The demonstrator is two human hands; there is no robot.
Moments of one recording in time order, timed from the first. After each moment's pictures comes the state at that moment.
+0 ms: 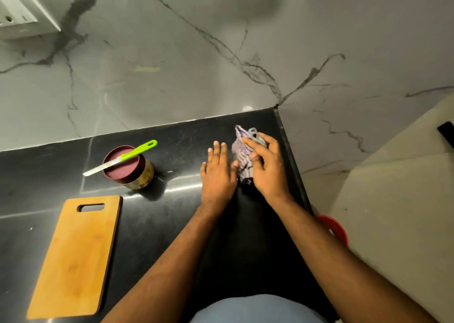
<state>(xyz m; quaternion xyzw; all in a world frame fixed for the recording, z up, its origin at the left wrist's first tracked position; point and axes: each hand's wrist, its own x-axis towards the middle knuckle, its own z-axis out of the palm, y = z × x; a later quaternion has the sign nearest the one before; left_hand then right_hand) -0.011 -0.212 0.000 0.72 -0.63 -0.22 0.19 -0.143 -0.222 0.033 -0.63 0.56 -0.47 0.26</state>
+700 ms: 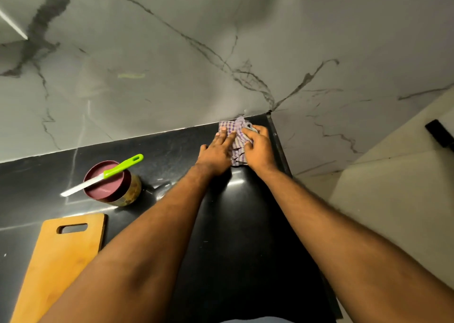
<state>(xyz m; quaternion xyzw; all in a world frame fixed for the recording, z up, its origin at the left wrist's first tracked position) 0.000 -0.328 -0.005 0.63 -0.74 -0.23 -0.01 -0.143 -0.323 -0.002 -0.61 0.64 -0.36 0.30</state>
